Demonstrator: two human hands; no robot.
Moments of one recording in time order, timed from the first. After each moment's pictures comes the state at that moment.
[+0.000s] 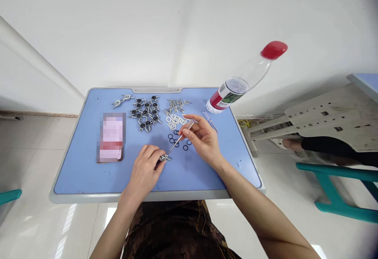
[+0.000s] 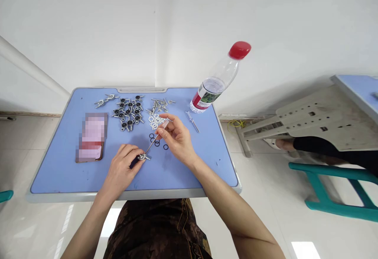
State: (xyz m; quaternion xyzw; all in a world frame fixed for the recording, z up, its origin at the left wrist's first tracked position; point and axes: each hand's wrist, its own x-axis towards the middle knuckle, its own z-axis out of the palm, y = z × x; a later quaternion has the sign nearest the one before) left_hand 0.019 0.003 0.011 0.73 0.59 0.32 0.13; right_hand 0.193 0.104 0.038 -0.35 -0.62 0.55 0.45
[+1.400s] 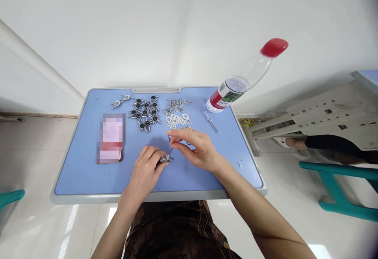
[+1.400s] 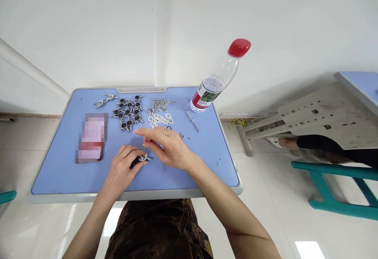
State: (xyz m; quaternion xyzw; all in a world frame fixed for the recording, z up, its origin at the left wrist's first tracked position) left_hand 0.018 0.003 0.007 0.74 0.58 0.32 0.14; right_hand 0.189 0.102 0.052 -0.15 -0.86 0.28 0.40
